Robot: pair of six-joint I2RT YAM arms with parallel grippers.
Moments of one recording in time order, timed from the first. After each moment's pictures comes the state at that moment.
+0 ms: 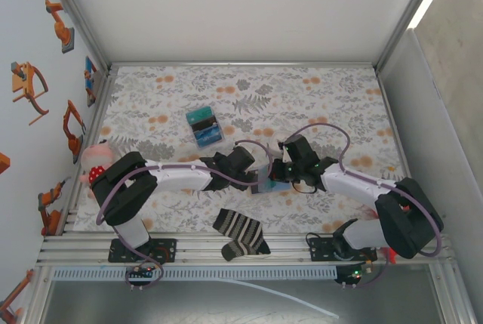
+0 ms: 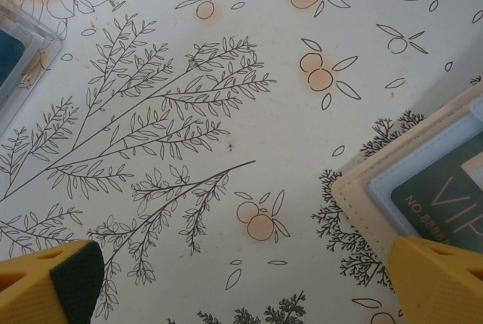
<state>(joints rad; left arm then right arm) -1.05 1.71 0.89 -0.24 -0.40 -0.30 0.62 1.32 0.59 -0.20 -0.30 0.68</state>
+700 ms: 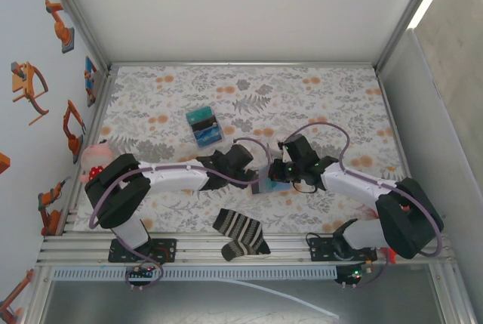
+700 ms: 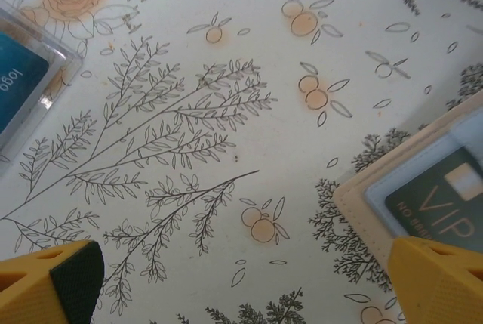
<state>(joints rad) -1.05 1.66 0.89 -0.24 -0.39 -0.30 0.62 1.33 0.60 -0.22 -0.30 0.66</state>
